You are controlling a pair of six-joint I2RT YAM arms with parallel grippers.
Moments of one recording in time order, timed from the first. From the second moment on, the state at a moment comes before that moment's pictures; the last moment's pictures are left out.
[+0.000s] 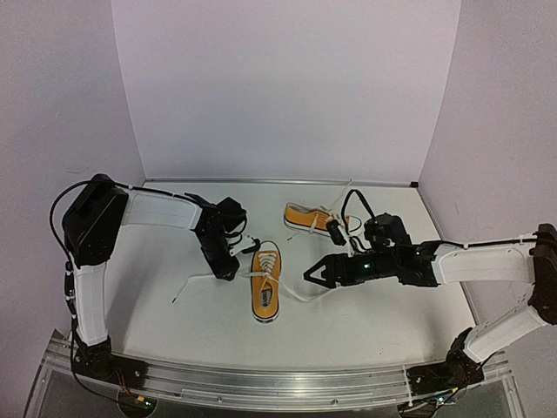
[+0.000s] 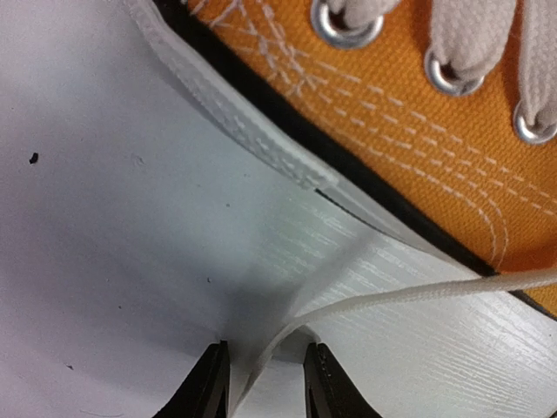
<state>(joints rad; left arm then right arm) -0.72 2.02 1.37 -0.72 0.05 0.30 0.78 1.40 0.70 0.08 -0.41 0.54</state>
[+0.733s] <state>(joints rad) -0.73 2.04 1.39 -0.68 0.10 0.32 0.78 1.40 0.69 0.06 -0.39 0.54</state>
